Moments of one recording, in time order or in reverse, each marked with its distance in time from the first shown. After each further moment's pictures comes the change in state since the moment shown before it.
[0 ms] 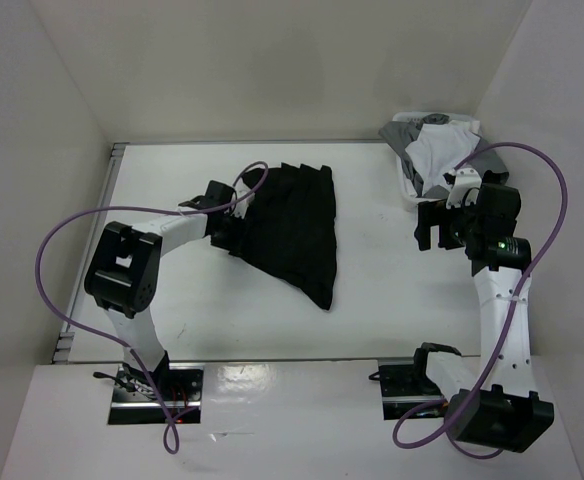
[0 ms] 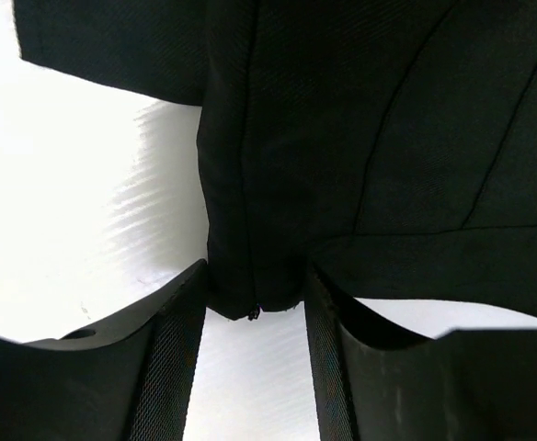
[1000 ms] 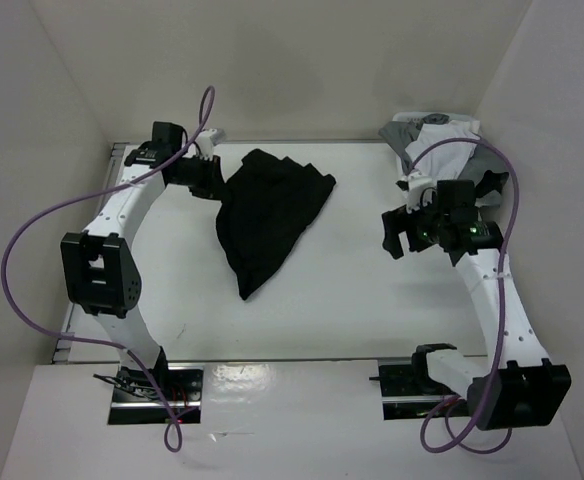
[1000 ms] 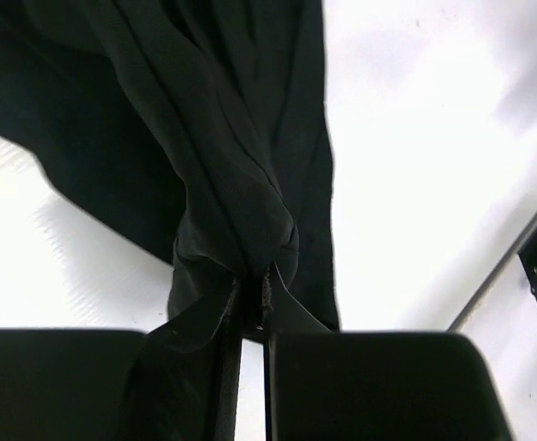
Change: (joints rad) left arm 0.233 -0.040 0.465 -0.356 0.521 0.141; right arm 0.240 0.103 -0.010 -0.013 -0.022 -0.043
